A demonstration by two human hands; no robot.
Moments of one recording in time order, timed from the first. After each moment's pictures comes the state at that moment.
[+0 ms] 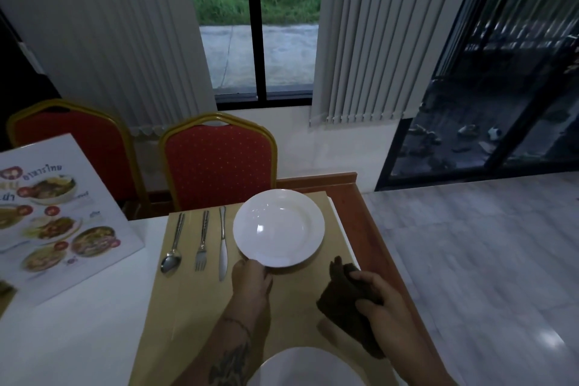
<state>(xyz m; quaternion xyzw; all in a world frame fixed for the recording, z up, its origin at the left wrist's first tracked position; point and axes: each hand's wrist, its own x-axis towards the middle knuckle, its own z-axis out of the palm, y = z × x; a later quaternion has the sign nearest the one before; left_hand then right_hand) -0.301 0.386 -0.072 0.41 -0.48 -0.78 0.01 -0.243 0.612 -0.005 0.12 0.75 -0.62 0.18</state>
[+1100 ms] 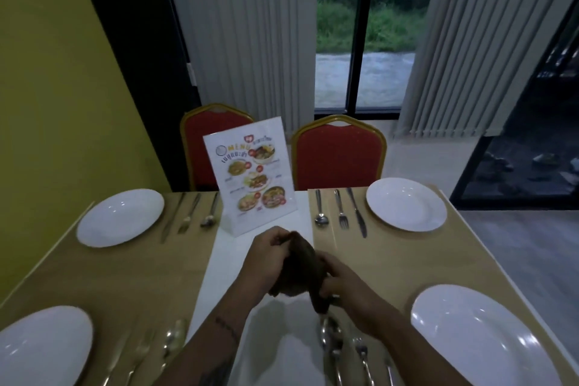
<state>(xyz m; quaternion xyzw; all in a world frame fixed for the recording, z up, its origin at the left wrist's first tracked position) -0.051 0.122 0.056 0.17 -0.77 -0.61 0.04 -0.073 0.294 0.027 -0.14 0.69 -0.63 0.33</state>
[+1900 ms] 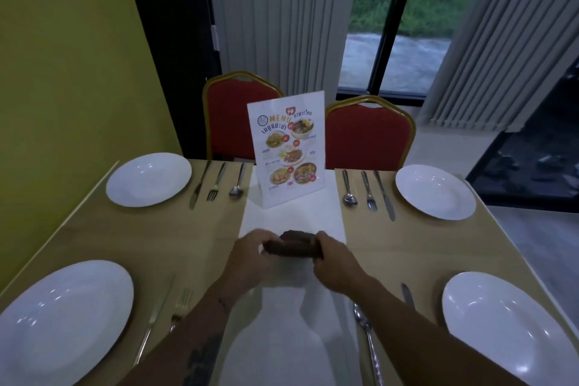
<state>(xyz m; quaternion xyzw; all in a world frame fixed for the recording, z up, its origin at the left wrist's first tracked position) -0.004 0.001 -0.029 0.11 -0.88 -0.46 0.08 -0.075 0.191 -0.017 -0.20 0.92 -0.28 0.17</state>
